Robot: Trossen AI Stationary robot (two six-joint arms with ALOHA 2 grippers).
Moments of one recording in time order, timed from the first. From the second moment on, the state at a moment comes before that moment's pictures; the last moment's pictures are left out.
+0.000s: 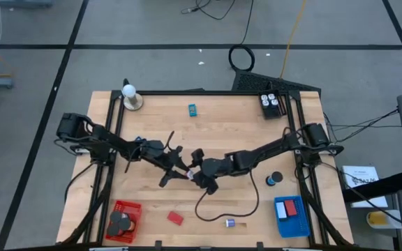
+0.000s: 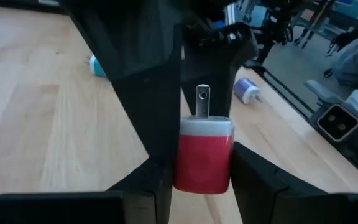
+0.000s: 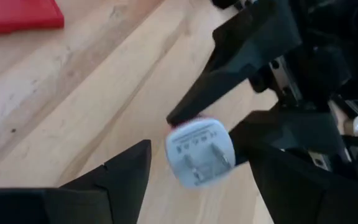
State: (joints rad) left arm -0.07 1.58 0.40 0.88 0.35 -0.11; right arm 0.22 1.91 1.24 0.07 0.15 -0.52
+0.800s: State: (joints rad) left arm -0.07 1.58 0.40 0.88 0.37 -0.17; right arm 0.21 1.91 1.24 0.10 0.07 -0.53
